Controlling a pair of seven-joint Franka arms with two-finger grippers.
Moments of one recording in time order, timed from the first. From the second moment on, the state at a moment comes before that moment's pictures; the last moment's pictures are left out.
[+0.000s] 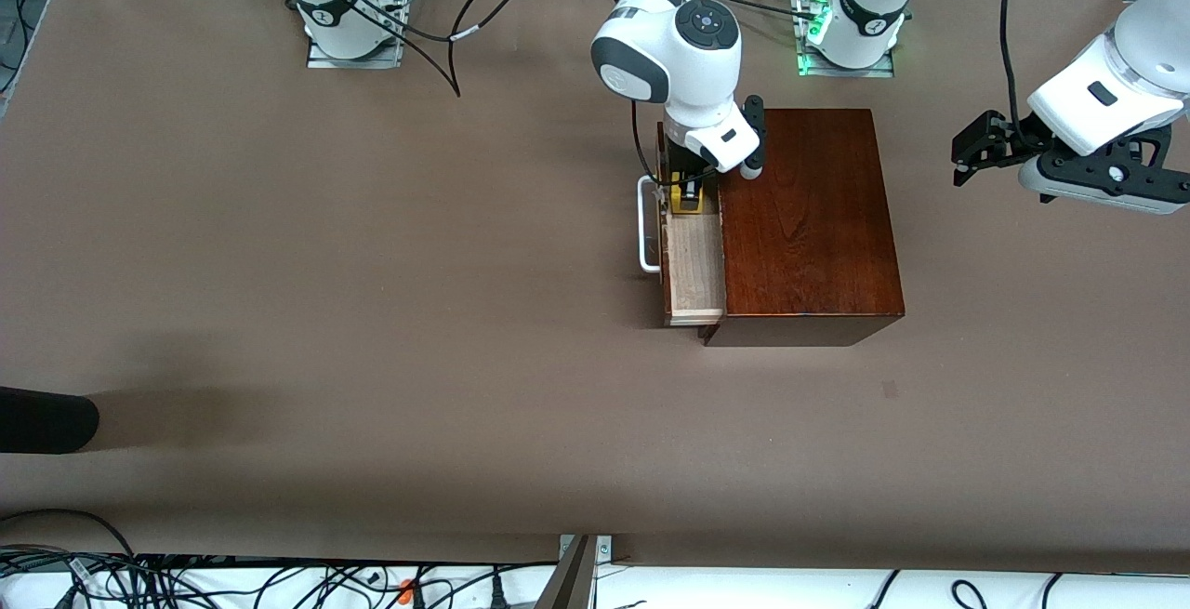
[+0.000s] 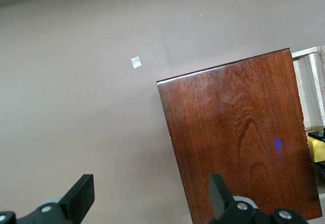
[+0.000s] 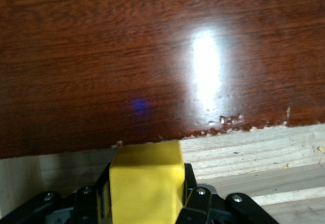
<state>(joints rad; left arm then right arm) -0.10 0.03 -0.03 -1.57 0.03 1.61 0.09 0.87 0.91 0.24 -0.98 -0.26 1.98 -0.38</state>
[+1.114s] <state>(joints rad) -0.10 0.03 -0.04 -1.57 0.03 1.61 0.09 0.59 0.51 0.20 -1.02 -0.14 1.74 -0.39</state>
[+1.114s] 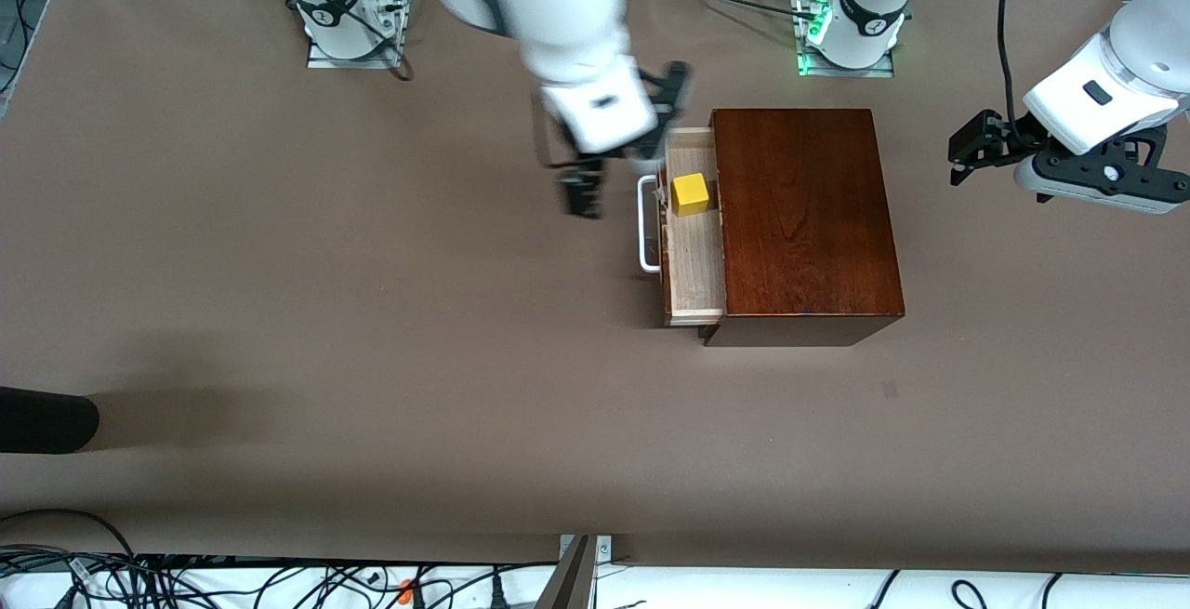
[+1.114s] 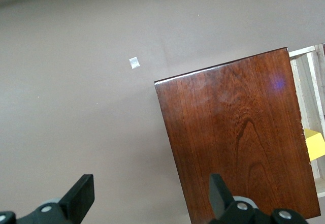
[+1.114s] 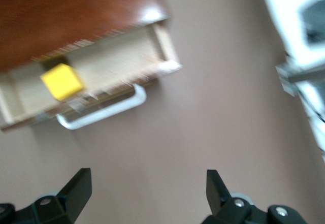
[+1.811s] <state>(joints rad) -0.15 0.11 -0.32 -1.57 -0.08 1.51 0.18 0.23 0.07 -0.02 -1.46 0.03 1.65 -0.25</state>
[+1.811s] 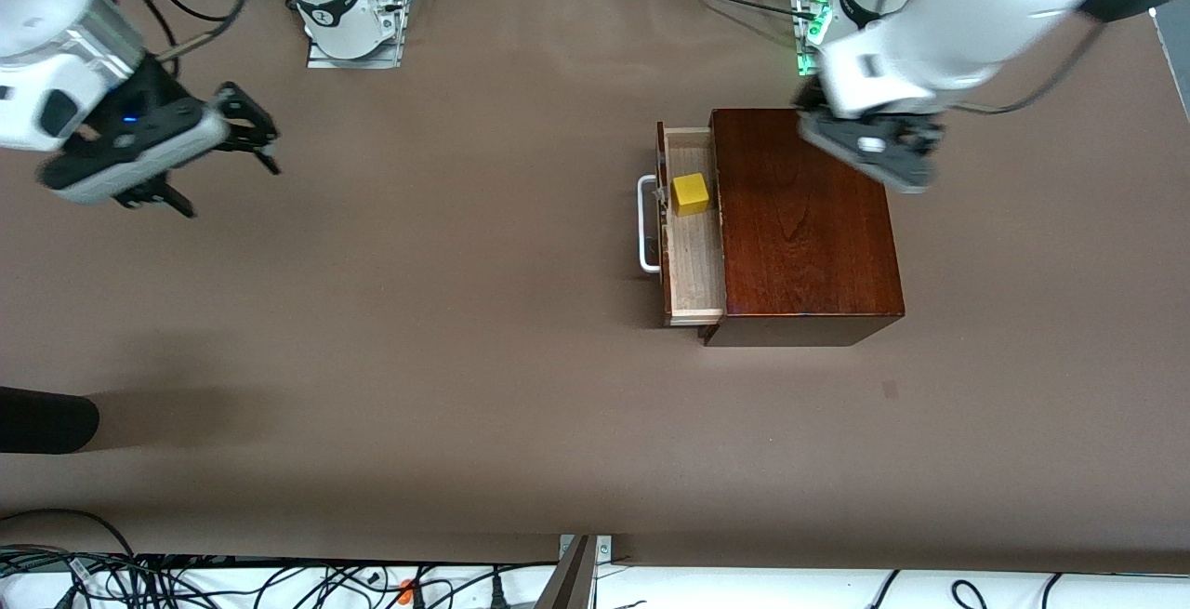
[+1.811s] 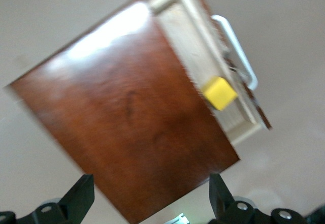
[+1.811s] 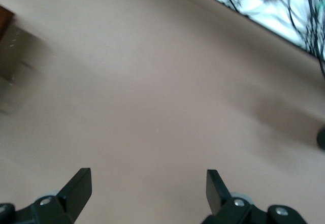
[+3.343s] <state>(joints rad) -0.31 0.50 -0.54 -1.72 0.23 2.20 0.71 0.24 0.09 -0.23 -1.52 0.06 1.56 -0.07</state>
